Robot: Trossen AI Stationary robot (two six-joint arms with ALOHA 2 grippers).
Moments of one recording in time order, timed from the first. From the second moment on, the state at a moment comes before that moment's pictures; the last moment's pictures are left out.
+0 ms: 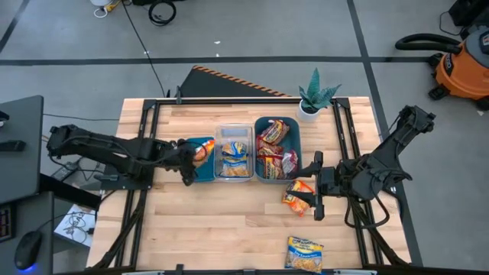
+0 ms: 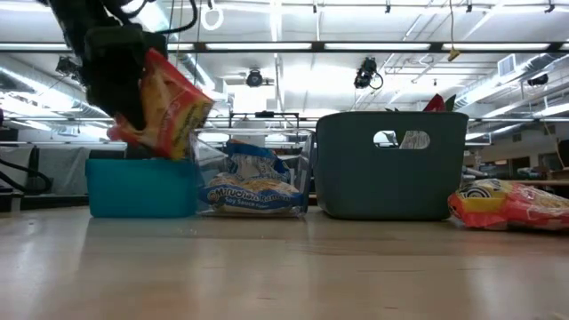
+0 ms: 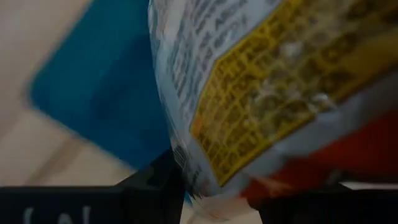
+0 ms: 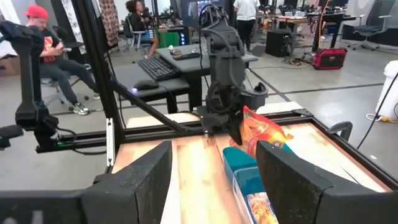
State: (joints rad) left arm -0.11 1.07 0.76 -0.79 -0.27 -0.69; right arm 0.74 1.15 1.05 -0.09 0.84 0.21
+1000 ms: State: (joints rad) left arm 0.08 1.02 0.98 -1.06 -0.21 -0.54; right arm 0.68 1.18 1.05 -0.41 0.59 0.62
